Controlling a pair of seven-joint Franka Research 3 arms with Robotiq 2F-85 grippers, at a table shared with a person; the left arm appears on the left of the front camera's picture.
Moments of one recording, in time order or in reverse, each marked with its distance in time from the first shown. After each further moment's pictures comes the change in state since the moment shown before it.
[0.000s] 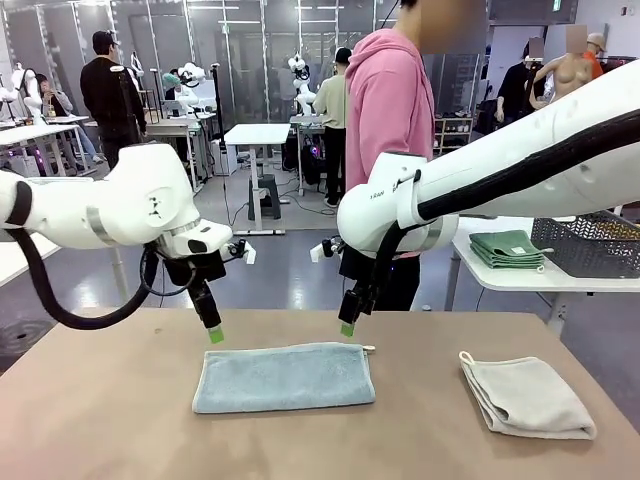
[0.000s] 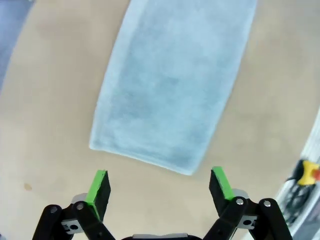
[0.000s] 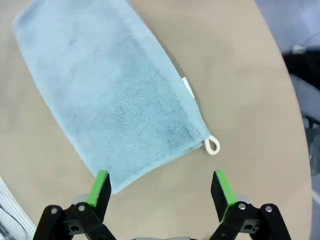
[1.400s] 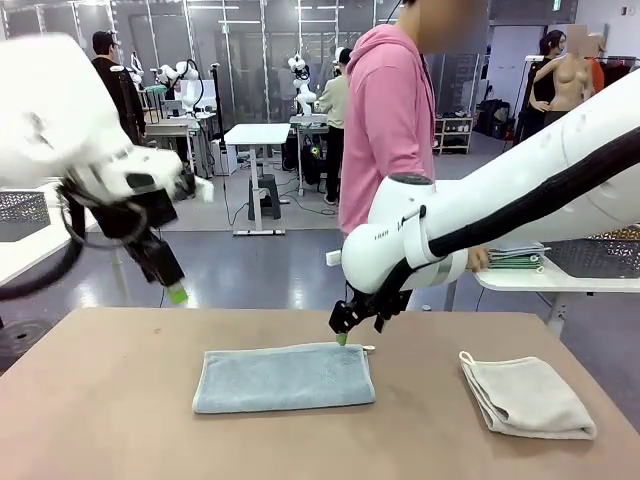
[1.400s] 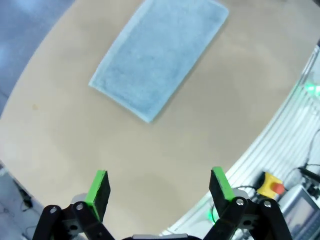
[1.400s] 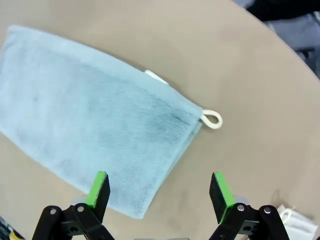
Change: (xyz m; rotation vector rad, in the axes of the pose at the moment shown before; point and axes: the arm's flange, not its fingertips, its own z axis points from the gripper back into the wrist) left arm -0.058 -0.122 0.158 0.144 -0.092 0.237; right arm -0.025 0.018 -0.030 -0.112 -0.071 -0.504
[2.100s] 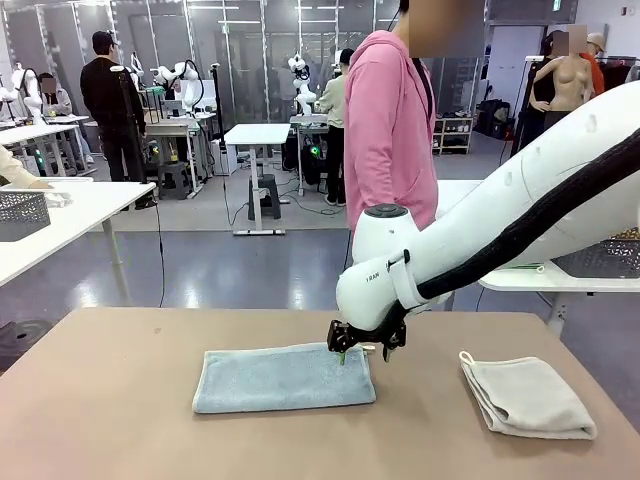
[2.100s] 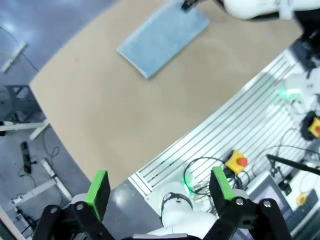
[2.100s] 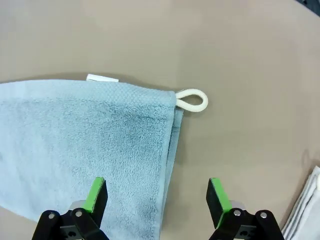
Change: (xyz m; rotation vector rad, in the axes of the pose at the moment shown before) left arm -0.120 -0.097 0.255 0.114 -0.123 0.168; right arm -0.009 0.009 -0.048 -0.095 0.057 -0.355
